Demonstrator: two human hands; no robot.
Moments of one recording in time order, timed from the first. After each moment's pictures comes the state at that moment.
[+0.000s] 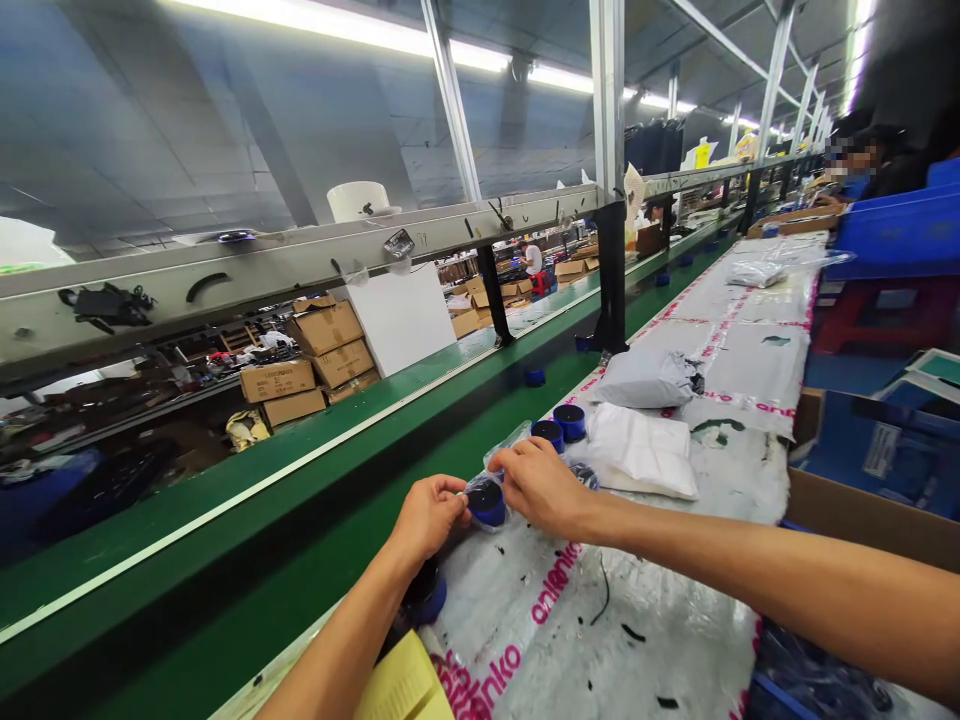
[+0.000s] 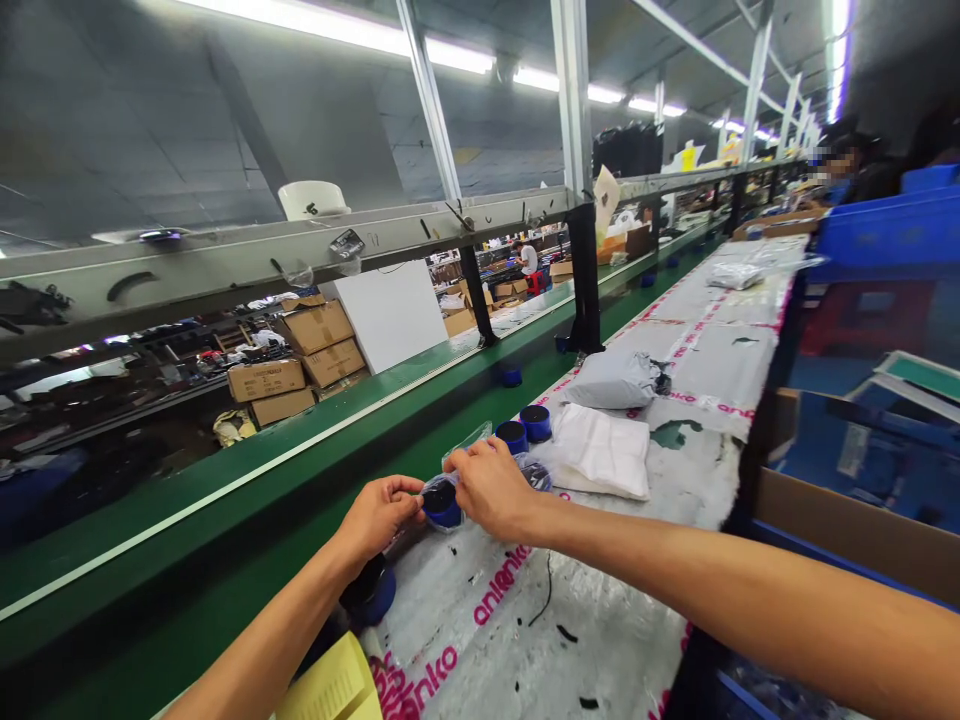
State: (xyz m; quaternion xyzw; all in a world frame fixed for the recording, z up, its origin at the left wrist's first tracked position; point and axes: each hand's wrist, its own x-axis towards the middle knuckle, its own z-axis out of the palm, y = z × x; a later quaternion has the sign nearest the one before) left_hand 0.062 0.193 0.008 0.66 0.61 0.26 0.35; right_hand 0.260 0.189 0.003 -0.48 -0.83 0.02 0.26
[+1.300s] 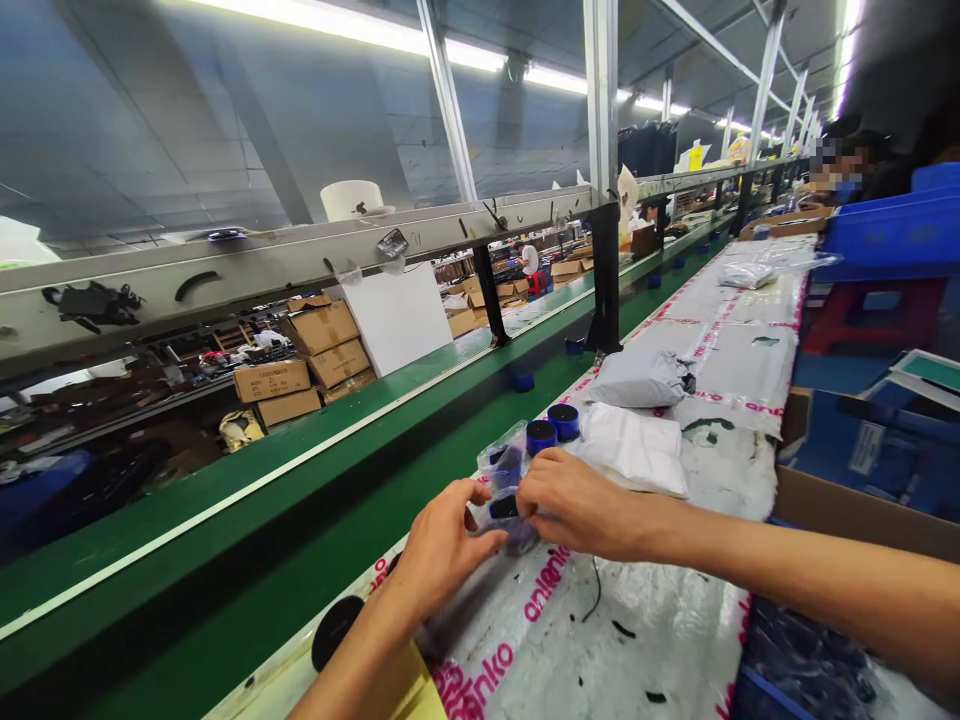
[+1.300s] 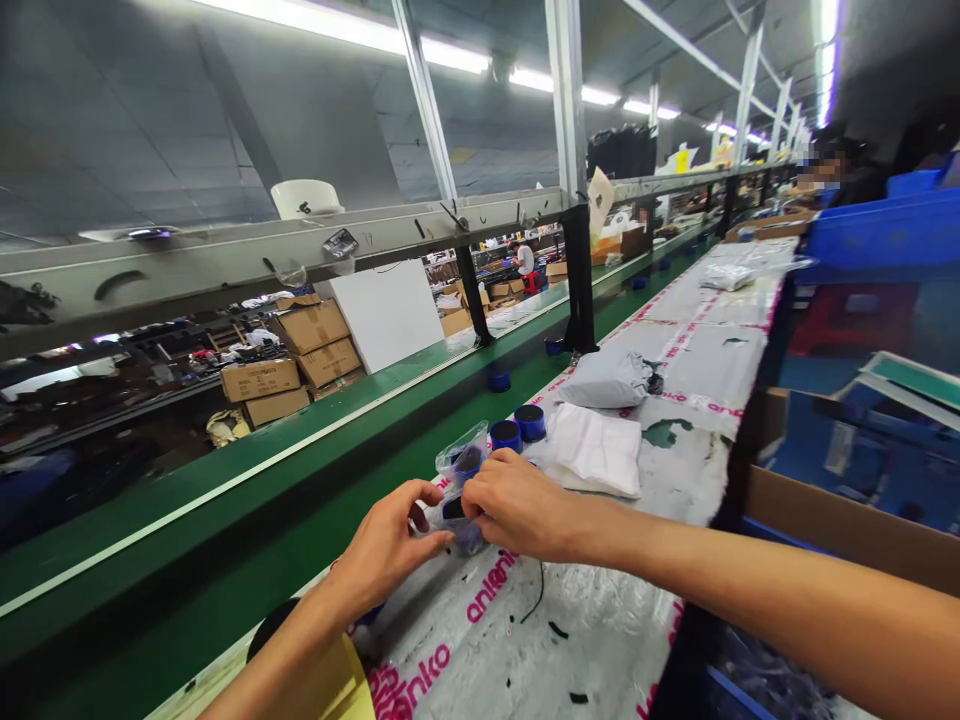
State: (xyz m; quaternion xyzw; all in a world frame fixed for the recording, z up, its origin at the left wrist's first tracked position) left_hand 0.080 0.147 0.023 0.82 0.49 0.22 0.22; right_hand 0.304 0.143 0.033 -0.38 -0.91 0.04 0.18
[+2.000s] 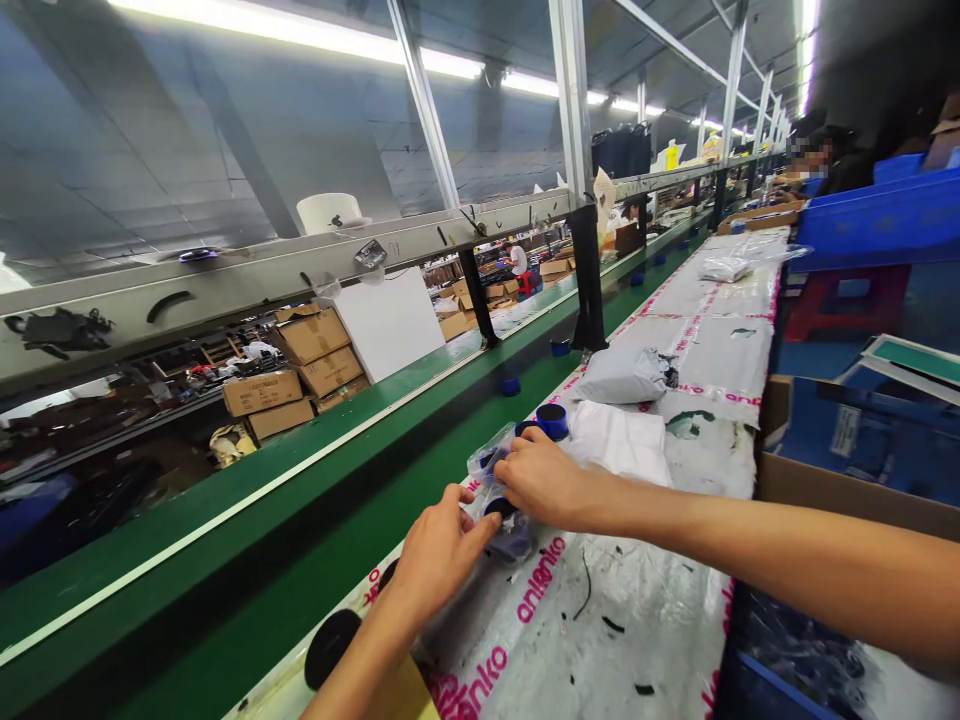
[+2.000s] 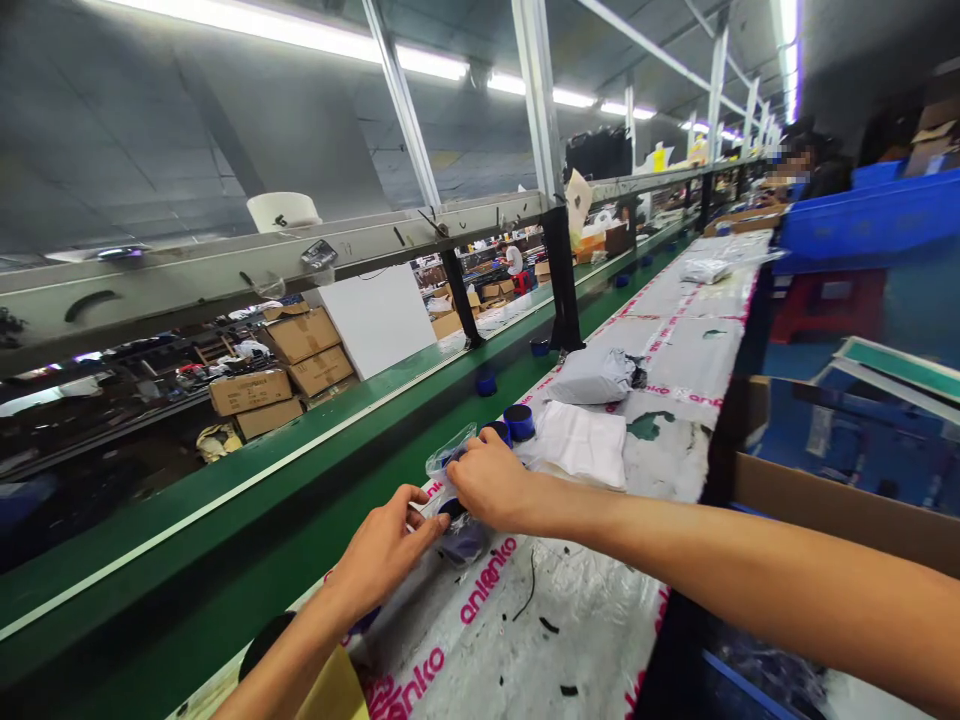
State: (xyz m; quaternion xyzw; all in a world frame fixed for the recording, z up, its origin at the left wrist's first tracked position) left_hand 0.095 0.145 0.031 0.79 0.57 0.16 0.18; right_hand 0.284 0.172 0.037 -0.48 -0.87 -0.09 0.08
